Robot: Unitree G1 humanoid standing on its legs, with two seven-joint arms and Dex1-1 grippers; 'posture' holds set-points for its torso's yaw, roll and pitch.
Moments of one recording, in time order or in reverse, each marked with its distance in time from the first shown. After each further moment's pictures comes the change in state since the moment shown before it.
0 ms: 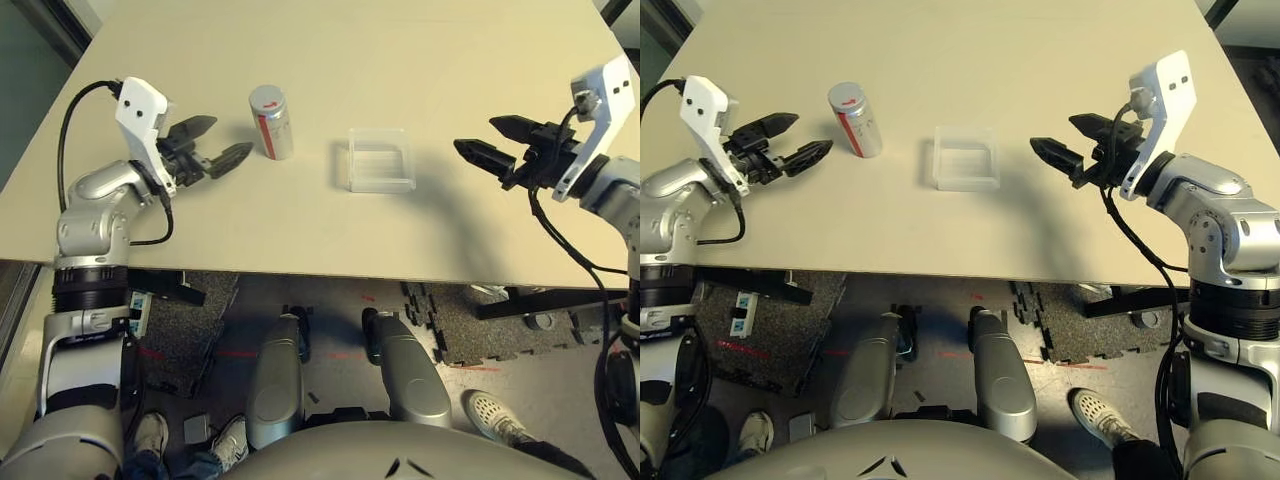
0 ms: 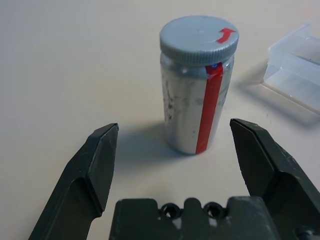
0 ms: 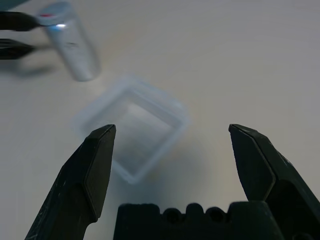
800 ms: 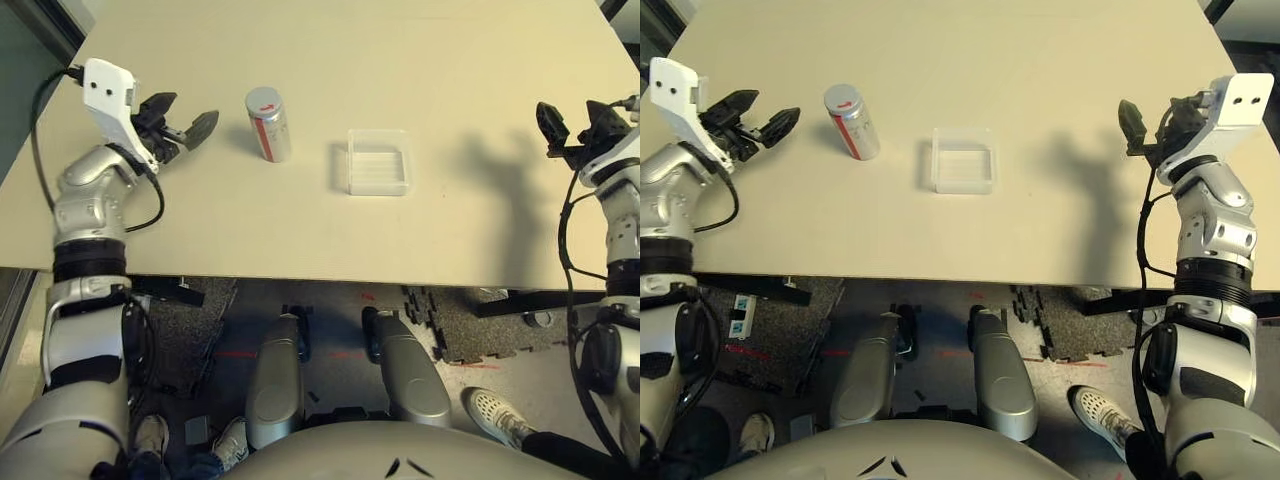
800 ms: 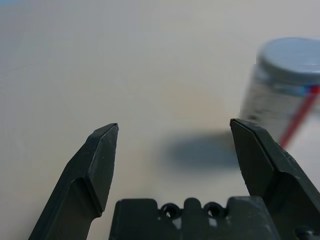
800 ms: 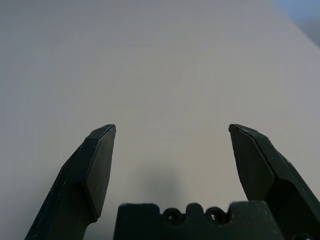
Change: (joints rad) left arm 0.027 0.062 0.113 -0.074 -0.024 0.066 0.044; right arm -0.043 0.048 -0.145 0.594 -0.247 -0.605 -0.146
